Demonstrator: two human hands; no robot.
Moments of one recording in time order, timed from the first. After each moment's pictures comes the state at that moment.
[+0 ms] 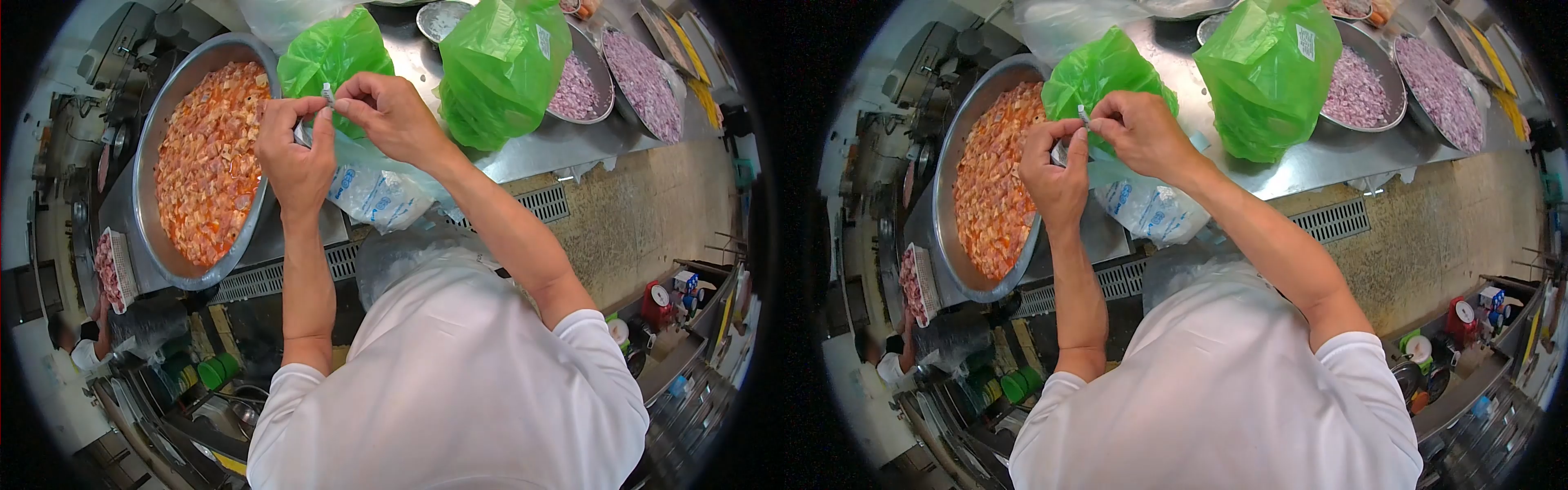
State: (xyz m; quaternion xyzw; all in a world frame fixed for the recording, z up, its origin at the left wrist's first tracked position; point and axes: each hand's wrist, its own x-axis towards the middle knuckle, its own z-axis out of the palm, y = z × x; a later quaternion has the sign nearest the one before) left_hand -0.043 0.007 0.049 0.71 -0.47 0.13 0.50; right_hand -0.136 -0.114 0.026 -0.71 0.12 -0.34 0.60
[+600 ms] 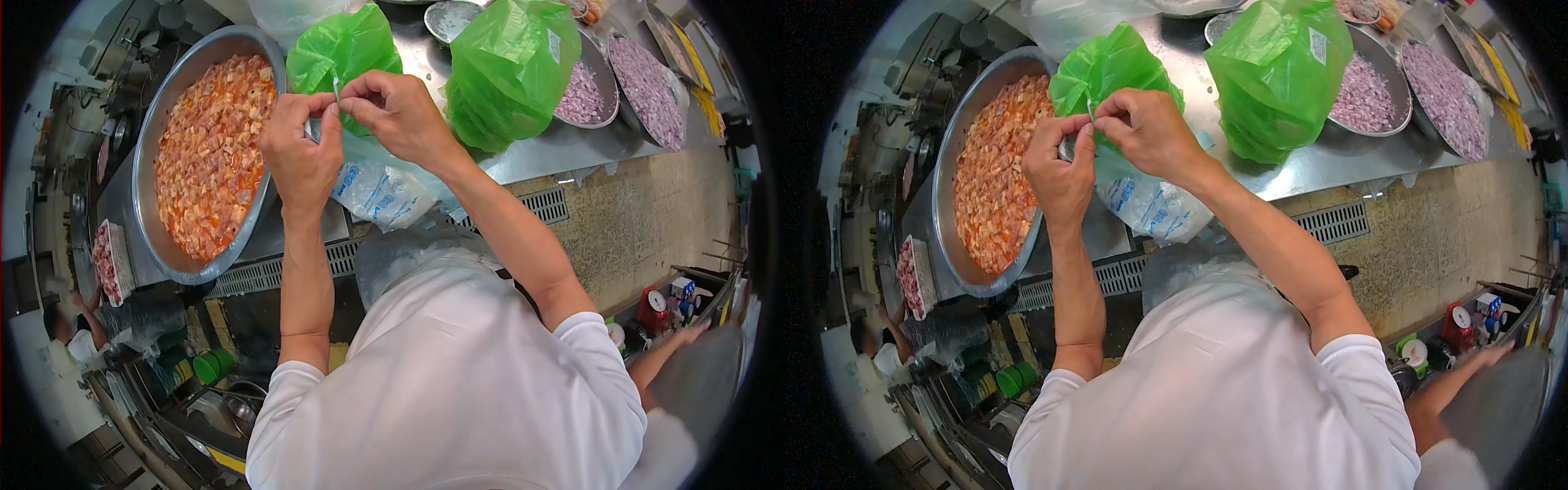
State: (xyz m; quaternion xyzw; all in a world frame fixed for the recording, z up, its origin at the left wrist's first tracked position) left_hand -0.042 0.009 0.052 0.74 -0.48 0.14 0.46; right_hand -0.140 -0.111 0.033 -0.72 0.12 -0.34 0.59
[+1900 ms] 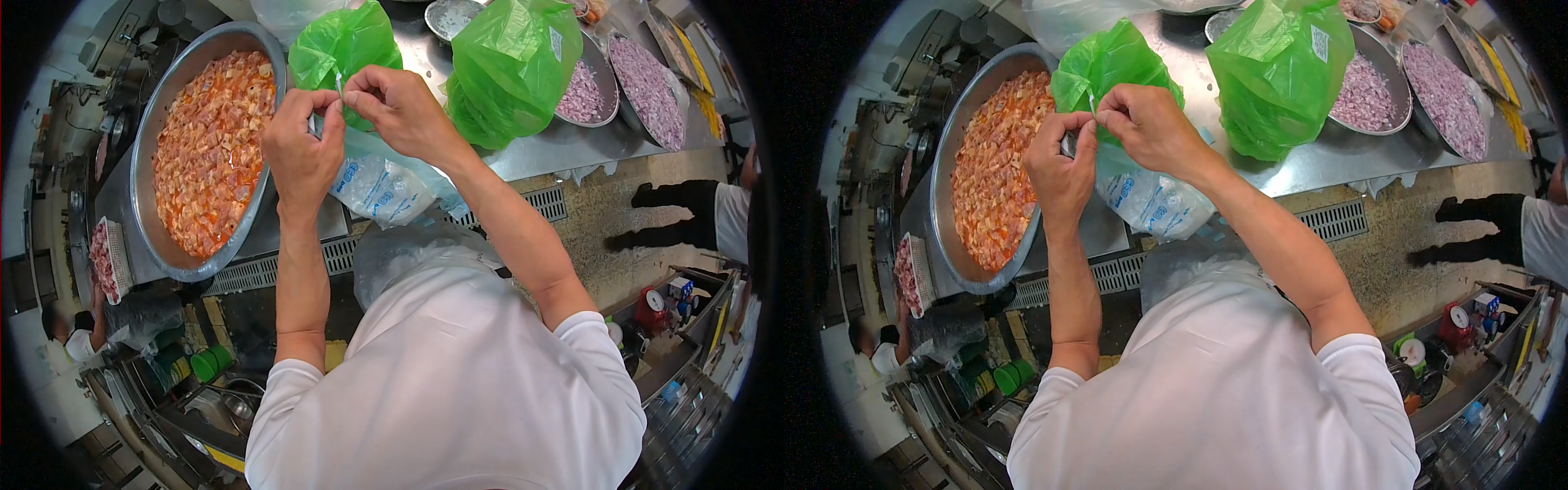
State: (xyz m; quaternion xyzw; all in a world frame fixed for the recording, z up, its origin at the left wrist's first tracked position) left_hand -0.042 0.011 0.052 0.73 -0.50 0.13 0.45; right_hand -0.139 -0.115 0.029 -0.74 0.10 -0.32 0.58
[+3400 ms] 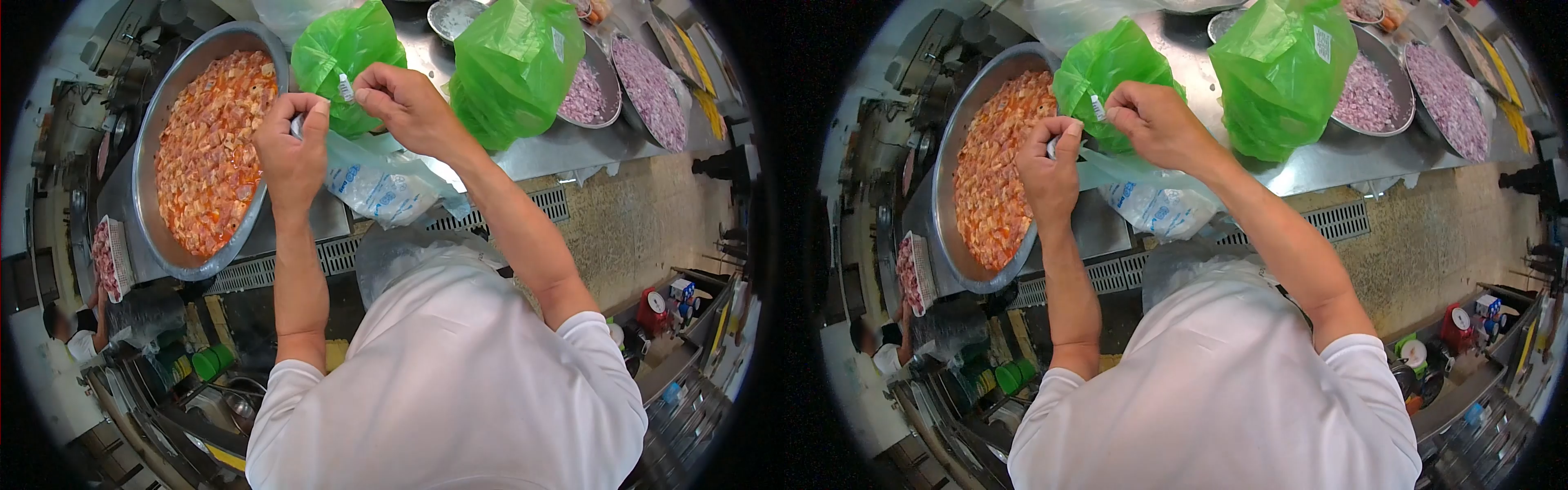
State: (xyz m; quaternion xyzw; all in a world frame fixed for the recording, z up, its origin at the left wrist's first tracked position) left_hand -0.035 0.021 0.055 0.73 -0.40 0.00 0.55; right_hand -0.143 -0.123 0.024 -0.75 0.09 -0.29 0.59
